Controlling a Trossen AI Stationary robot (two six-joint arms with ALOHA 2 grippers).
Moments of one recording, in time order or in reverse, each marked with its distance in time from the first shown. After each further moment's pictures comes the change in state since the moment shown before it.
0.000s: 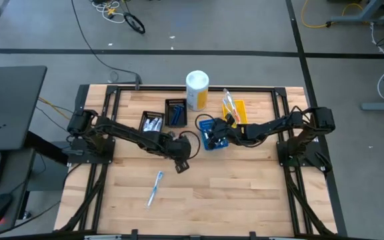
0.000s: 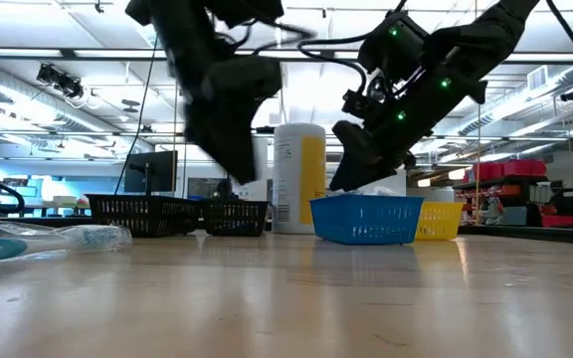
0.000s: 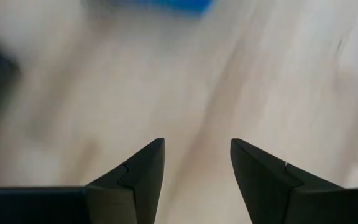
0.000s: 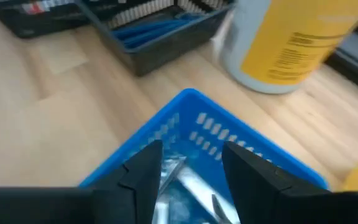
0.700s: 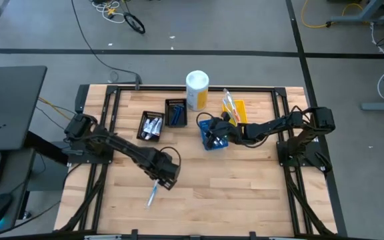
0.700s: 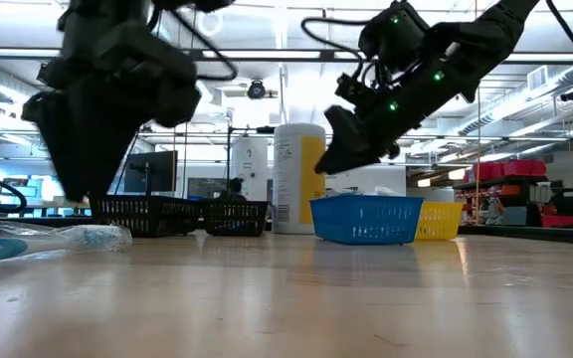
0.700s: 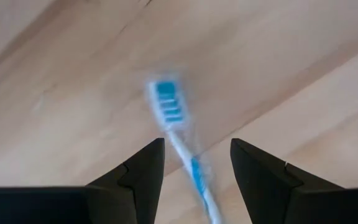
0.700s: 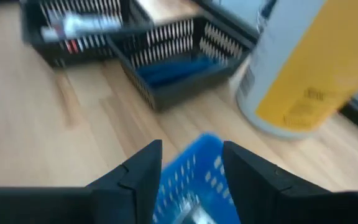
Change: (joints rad) left arm -0.206 0.007 -0.002 -0.334 0.326 -0.741; right arm -0.002 0.000 0.001 0.147 -0.032 -0.134
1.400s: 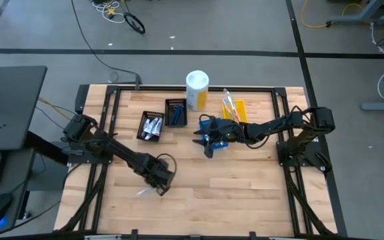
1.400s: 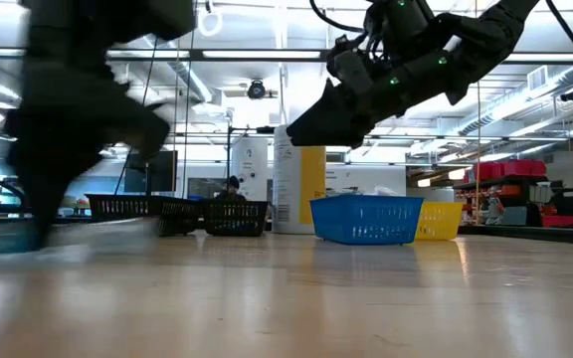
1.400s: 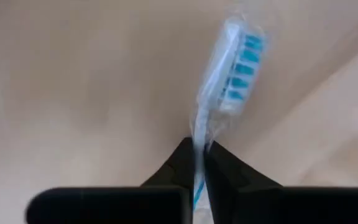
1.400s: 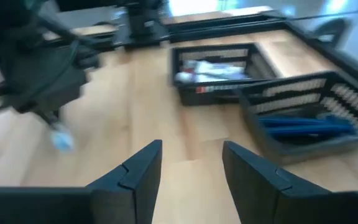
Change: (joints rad) left arm -0.032 -0.005 -0.183 0.205 -0.023 0.079; right arm 0.000 0.000 0.000 0.211 -0.417 -0.121
